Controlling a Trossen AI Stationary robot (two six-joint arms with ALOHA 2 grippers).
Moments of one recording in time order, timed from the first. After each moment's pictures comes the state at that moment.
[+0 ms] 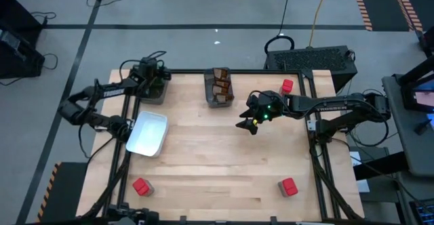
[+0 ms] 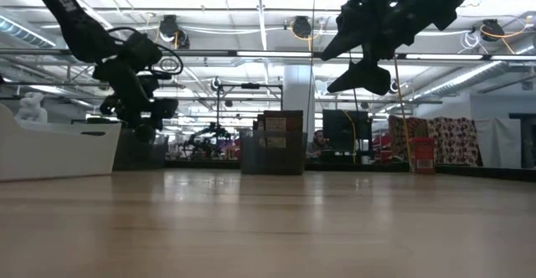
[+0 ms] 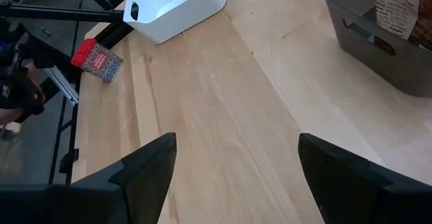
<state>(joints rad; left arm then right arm) 0.99 1.33 0.53 0.21 -0.39 -0.20 -0.16 1.27 0.76 -0.08 -0.19 0.56</state>
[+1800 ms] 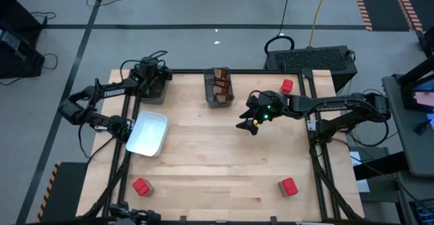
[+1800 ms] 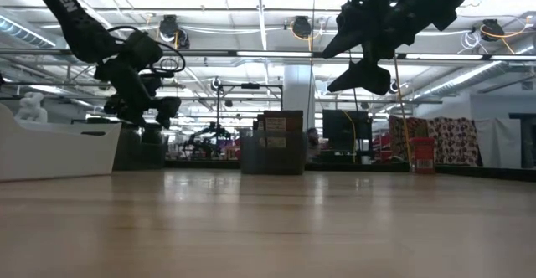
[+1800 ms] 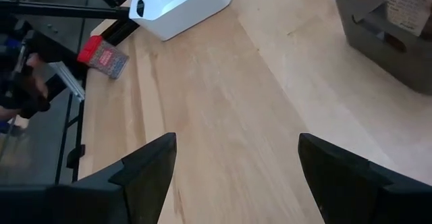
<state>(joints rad) 0.98 1.34 0.54 0.24 -0.37 -0.18 -0.16 1.27 0.76 -0.08 -0.21 0.56</state>
